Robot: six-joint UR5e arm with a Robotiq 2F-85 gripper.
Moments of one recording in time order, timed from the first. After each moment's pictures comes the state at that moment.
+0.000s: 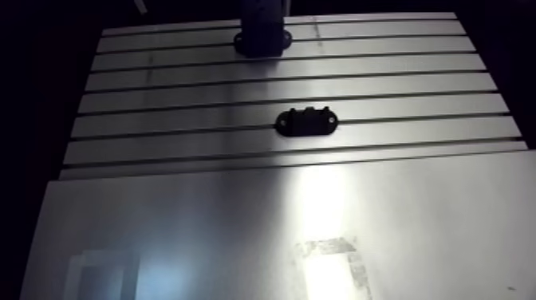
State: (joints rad) arm -0.09 -0.85 1.07 -1.44 -1.63 -1.72
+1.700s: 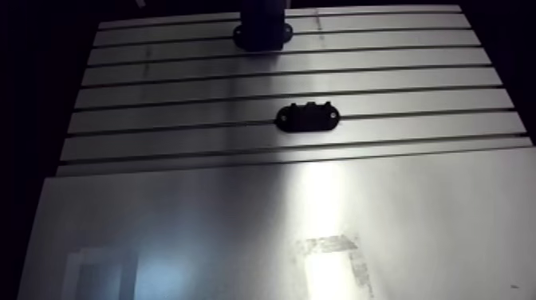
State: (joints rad) arm -0.09 -0.83 1.07 -1.44 -1.64 -1.71
